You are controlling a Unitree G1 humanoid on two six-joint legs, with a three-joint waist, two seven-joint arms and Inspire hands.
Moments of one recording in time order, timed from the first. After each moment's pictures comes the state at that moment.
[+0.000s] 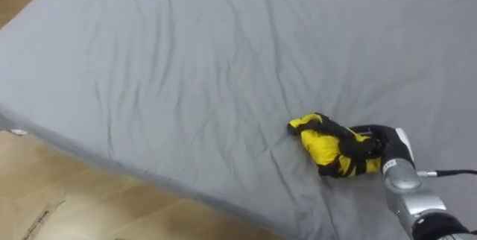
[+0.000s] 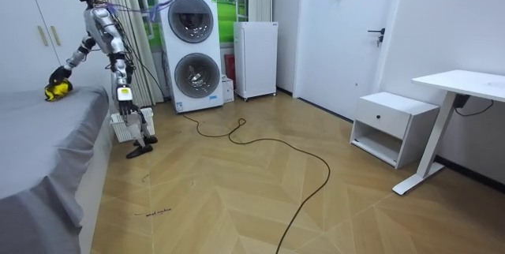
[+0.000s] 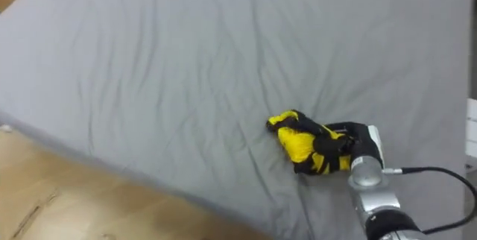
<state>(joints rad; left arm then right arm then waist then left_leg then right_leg) 0.10 0.25 -0.02 1.09 -0.08 0.03 0.19 -0.32 -0.36 0.12 0.93 0.15 -0.01 -0.21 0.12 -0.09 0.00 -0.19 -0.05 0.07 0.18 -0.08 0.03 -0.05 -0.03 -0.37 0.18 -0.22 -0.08</state>
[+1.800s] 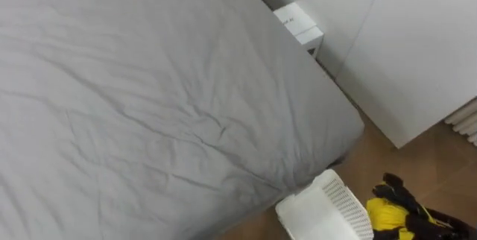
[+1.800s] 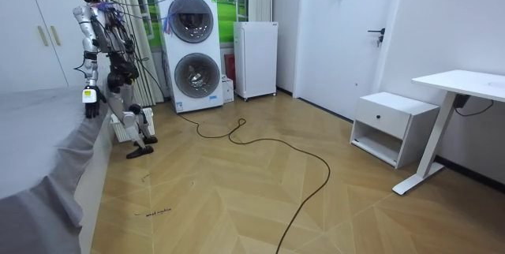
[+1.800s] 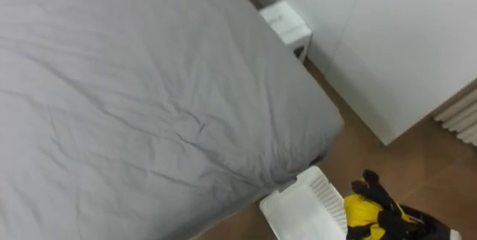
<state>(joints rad) 0.07 0.22 -0.04 1.18 -0.05 0.15 0.16 -0.04 -0.34 -0.31 1.01 0.15 0.01 -0.25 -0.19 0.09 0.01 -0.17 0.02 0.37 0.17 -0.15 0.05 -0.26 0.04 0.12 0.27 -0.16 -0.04</state>
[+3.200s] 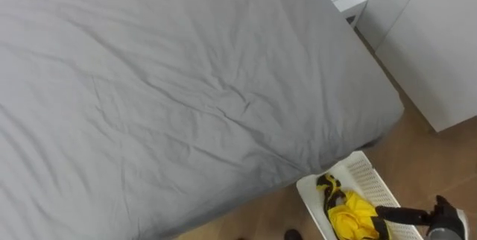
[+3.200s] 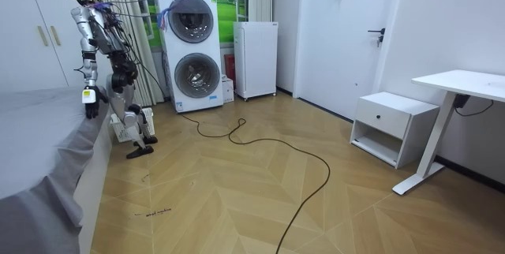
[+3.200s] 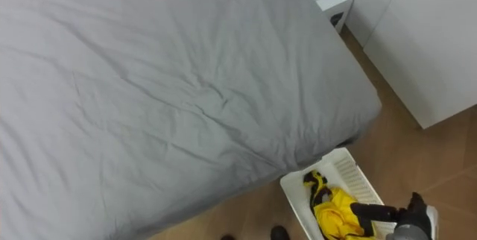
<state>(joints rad) -0.03 0.23 -0.19 1.21 -0.13 0.07 0.14 -0.23 -0.37 -0.14 1.29 0.15 -0.05 -0.27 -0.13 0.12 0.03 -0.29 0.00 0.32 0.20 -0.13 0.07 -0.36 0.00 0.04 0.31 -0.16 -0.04</state>
